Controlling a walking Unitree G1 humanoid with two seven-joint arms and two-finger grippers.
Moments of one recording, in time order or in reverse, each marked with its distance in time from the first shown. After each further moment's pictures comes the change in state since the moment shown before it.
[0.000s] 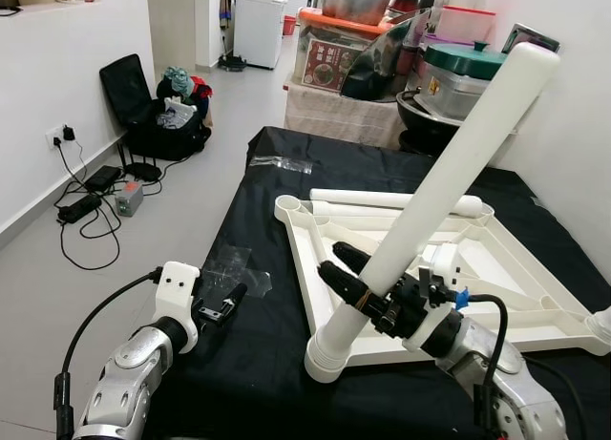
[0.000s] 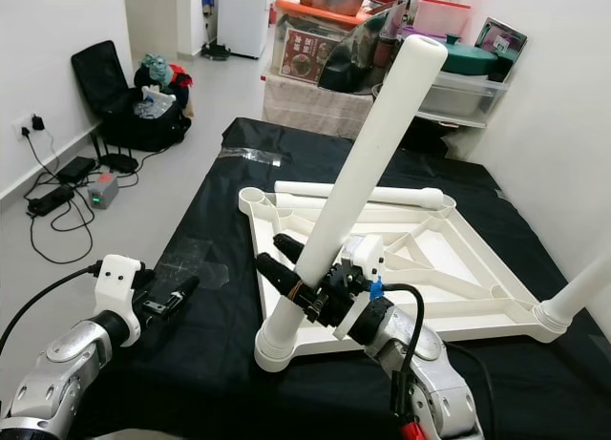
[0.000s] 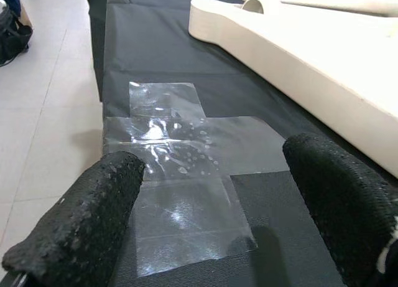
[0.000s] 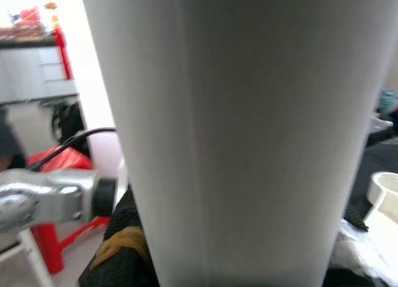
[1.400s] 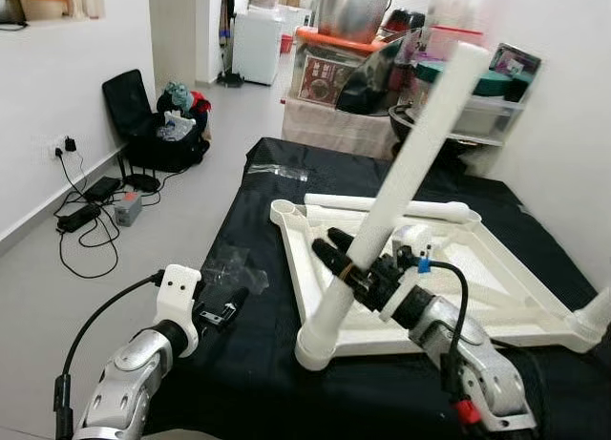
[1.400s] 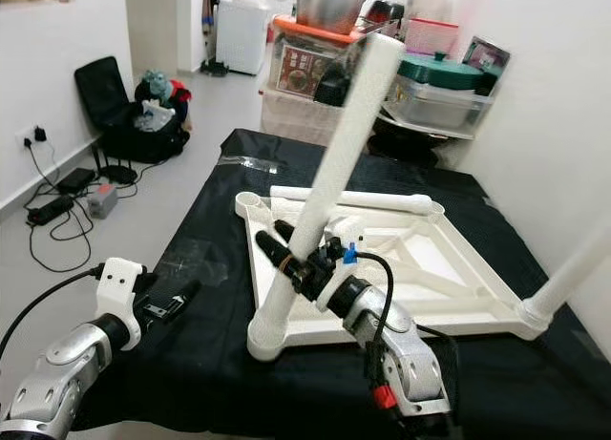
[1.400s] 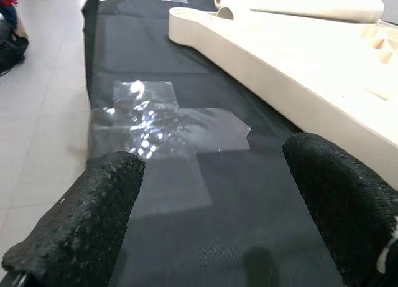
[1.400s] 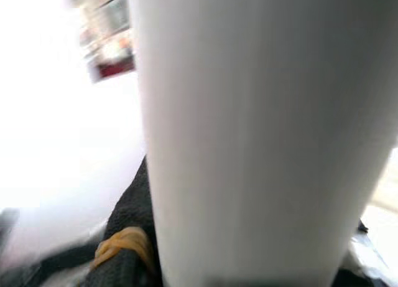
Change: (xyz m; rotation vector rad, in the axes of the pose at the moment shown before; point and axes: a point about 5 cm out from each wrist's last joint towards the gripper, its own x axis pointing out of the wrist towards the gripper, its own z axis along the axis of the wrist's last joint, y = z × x) left arm -0.003 -0.002 -0.007 -0.006 0.021 -0.017; right arm 0.018 -0.034 -0.026 0.222 -0.079 -0.569
